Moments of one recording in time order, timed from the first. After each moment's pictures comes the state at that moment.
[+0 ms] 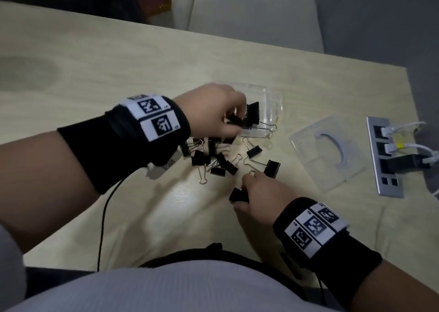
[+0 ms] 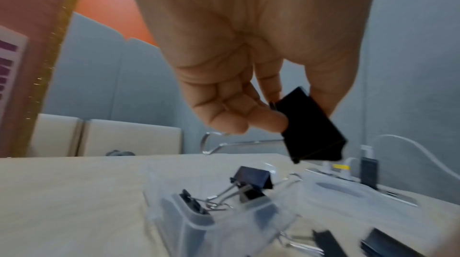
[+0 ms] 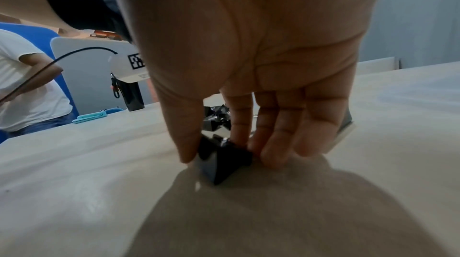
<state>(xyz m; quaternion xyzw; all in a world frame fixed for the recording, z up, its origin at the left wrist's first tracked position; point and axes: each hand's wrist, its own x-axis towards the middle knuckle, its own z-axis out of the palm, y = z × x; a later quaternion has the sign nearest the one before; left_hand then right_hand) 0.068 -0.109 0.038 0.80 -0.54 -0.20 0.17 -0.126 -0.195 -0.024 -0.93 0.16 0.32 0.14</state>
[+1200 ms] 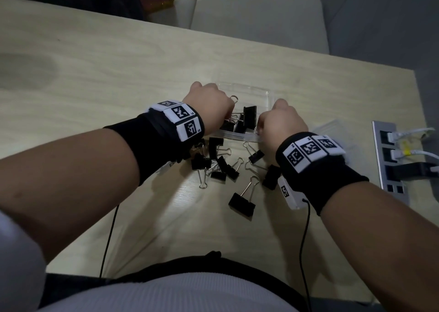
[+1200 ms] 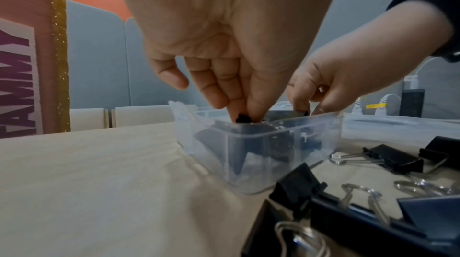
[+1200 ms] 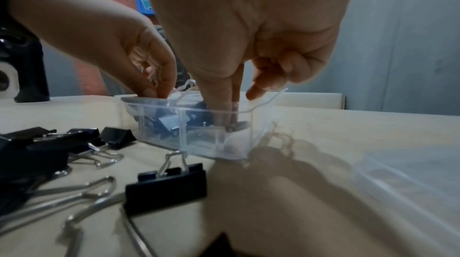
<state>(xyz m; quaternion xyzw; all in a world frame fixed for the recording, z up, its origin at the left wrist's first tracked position) 0.087 -0.133 -0.009 0.87 -0.49 -0.10 -0.04 -0.026 -0.270 -0.022 -0.96 0.26 0.13 0.04</state>
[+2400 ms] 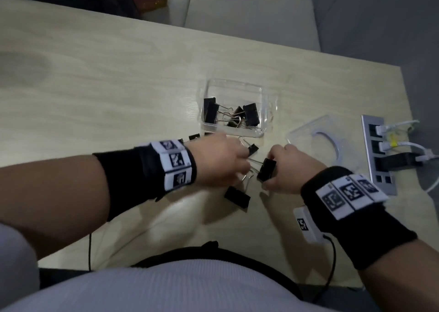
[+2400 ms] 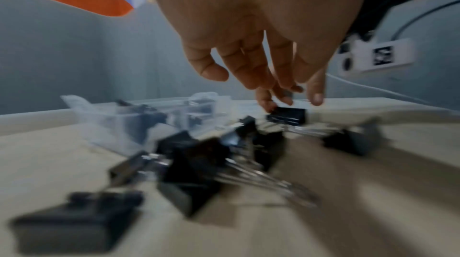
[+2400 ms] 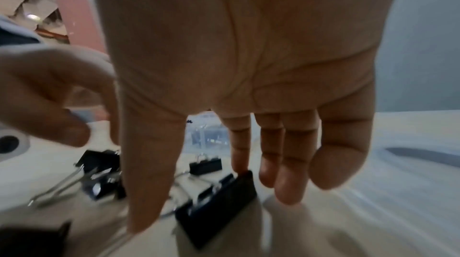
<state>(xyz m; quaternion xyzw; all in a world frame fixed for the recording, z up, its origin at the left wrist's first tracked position) 0.006 -0.101 -0.008 0.67 -0.73 -0.12 -0.05 -0.111 -0.260 -0.005 -0.91 0.25 0.32 0.10</state>
